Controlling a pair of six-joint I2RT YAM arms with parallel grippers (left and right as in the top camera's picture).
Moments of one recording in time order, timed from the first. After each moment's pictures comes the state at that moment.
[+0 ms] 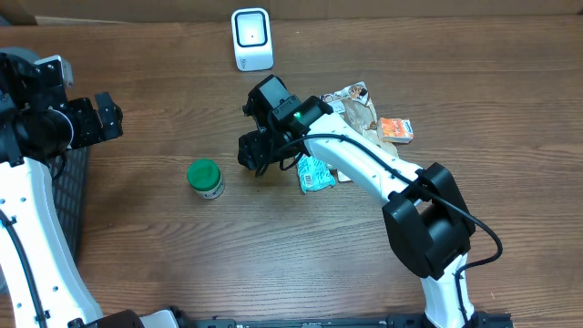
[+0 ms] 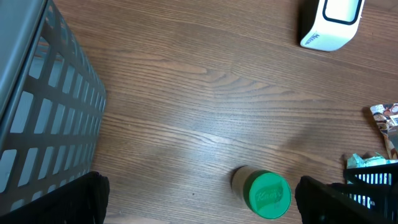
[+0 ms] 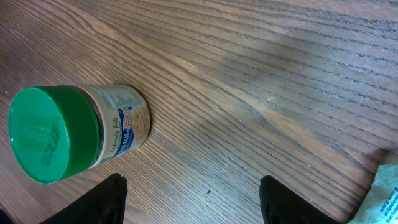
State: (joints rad) left arm 0.42 1.48 1.63 -1.15 0.24 0.08; right arm 0.69 2.12 1.72 -0.77 -0.30 0.33
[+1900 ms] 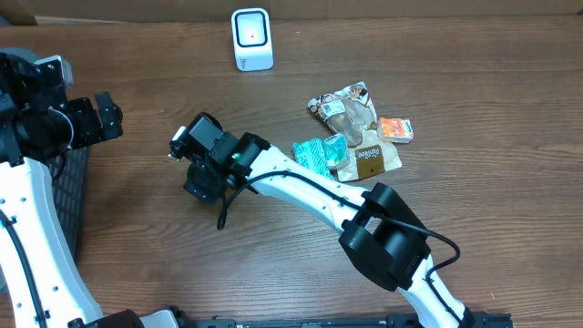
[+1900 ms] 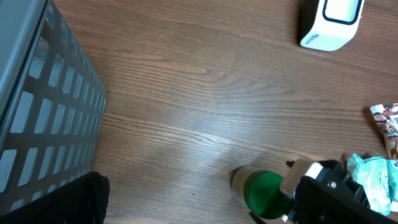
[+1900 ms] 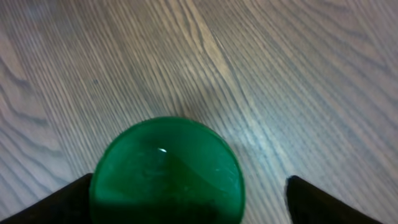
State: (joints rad) left arm 0.42 1.48 1.63 -1.15 0.24 0.08; right arm 0.94 2.25 1.89 -0.67 -0.05 -0.11
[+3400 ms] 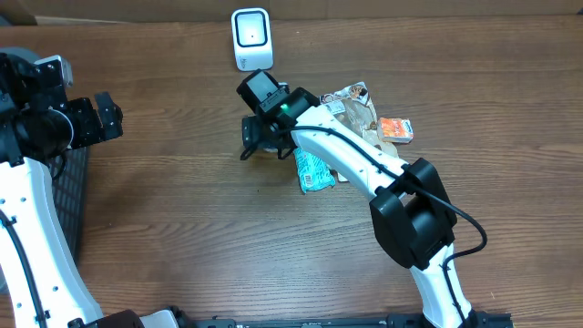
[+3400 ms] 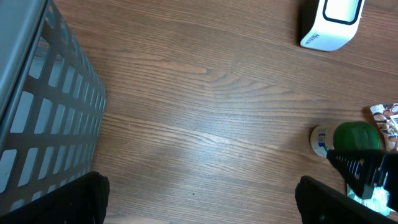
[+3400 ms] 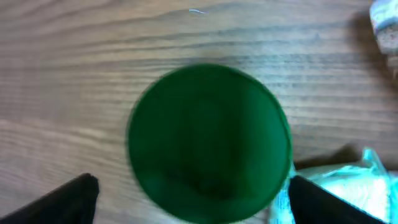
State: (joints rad) left arm 0.42 1.48 1.63 -1.15 0.24 0.08; right arm 0.71 2.22 1.91 -0.92 0.07 0.55
